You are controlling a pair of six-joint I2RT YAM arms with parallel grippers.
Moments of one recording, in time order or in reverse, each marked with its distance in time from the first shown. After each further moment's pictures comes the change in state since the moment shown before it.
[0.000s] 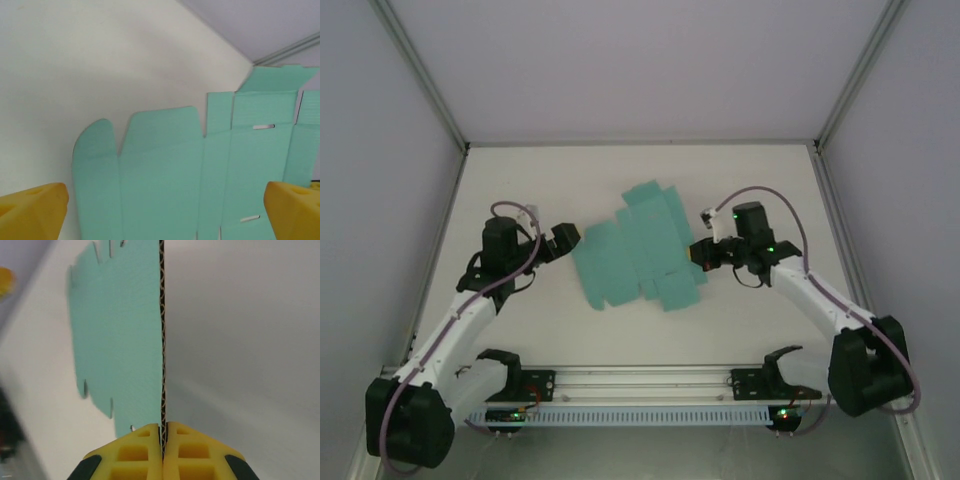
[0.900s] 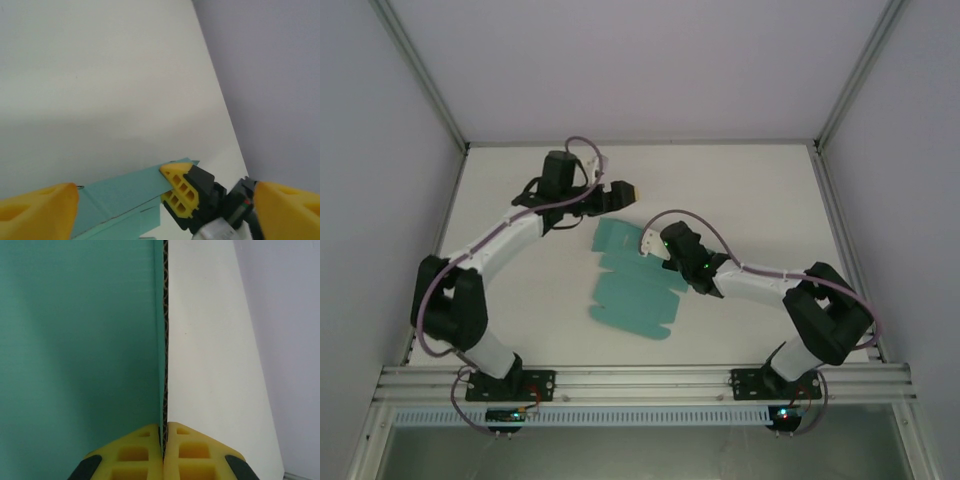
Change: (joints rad) left arm -0.202 0.665 0.626 -0.025 0.245 0.095; right arm 0.398 0.294 0.002 0.451 0.913 -0.866
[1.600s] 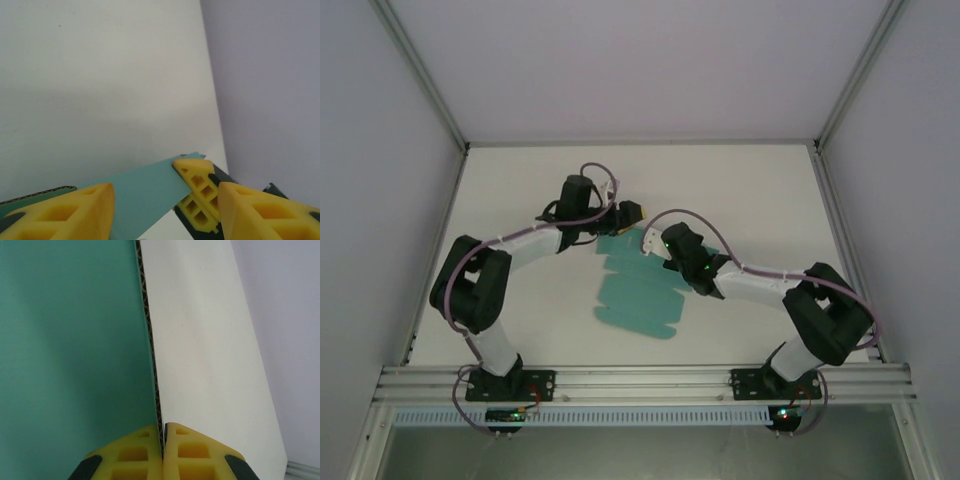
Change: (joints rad) left arm -0.056 0.115 -0.222 0.458 0.056 -0.294; right arm 0.000 -0.008 -0.018 0.008 0.022 0.063
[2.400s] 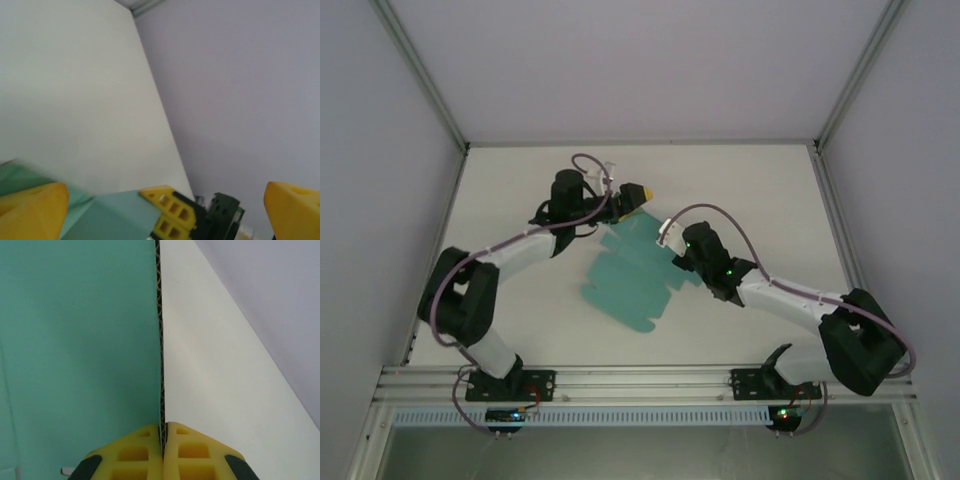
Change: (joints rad) left arm 0.010 -0.128 -0.011 0.106 -0.012 -0.043; right arm -0.059 -0.211 -0.077 -0.026 -0.123 0.183
